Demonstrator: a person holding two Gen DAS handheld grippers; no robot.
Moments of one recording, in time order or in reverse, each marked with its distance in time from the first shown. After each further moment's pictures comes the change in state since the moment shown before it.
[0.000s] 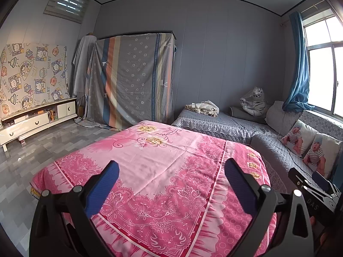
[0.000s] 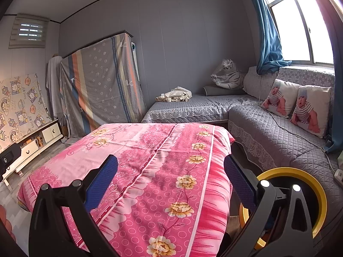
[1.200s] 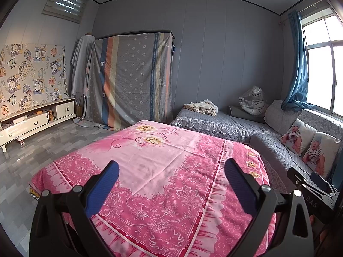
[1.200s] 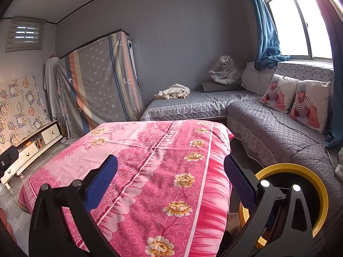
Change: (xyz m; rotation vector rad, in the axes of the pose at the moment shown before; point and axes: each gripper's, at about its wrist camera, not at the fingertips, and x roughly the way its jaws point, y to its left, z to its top) left arm 0.001 0.000 -0.001 0.006 0.001 -0.010; right arm 0.005 -0.005 -0.001 0.021 0.018 -0.006
